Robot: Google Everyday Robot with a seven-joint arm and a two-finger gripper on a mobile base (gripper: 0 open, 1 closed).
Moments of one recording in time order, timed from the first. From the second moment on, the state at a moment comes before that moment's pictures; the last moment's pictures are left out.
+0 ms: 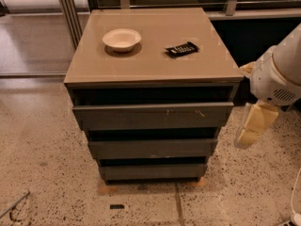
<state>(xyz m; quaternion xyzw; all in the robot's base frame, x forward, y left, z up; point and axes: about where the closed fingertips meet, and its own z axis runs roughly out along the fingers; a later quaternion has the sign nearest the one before) 0.454 -0.204 0.896 -0.61 0.77 -0.02 0.18</state>
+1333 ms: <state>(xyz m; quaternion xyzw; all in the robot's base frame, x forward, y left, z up) 0.497 -0.166 0.694 -0.57 0.79 0.11 0.22</state>
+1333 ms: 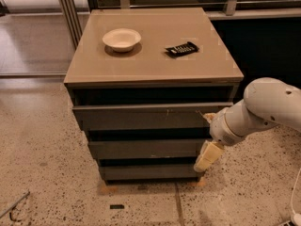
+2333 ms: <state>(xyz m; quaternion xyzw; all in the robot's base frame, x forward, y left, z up) 0.496 -0.164 0.515 -0.67 0.71 0.09 0.20</state>
